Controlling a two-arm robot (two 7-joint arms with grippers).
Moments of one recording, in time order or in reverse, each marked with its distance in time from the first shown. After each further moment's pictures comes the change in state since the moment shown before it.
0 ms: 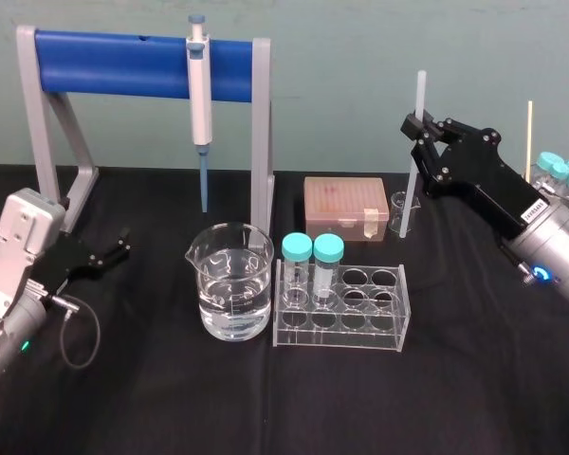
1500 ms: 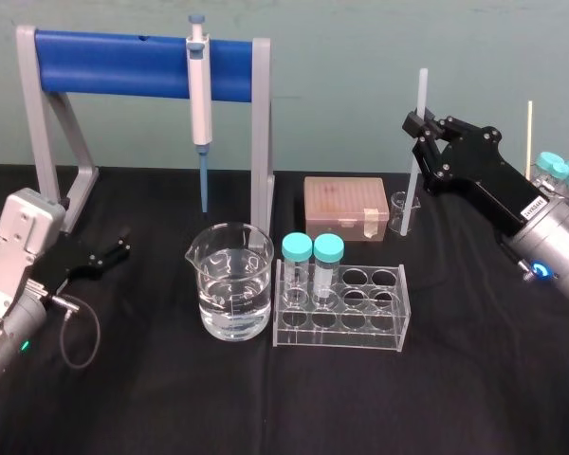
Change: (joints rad) left arm 0.000 0.000 0.000 0.000 0.000 0.000 0.000; right arm 0.012 -0.006 0.001 0.018 0.002 0.007 -0.003
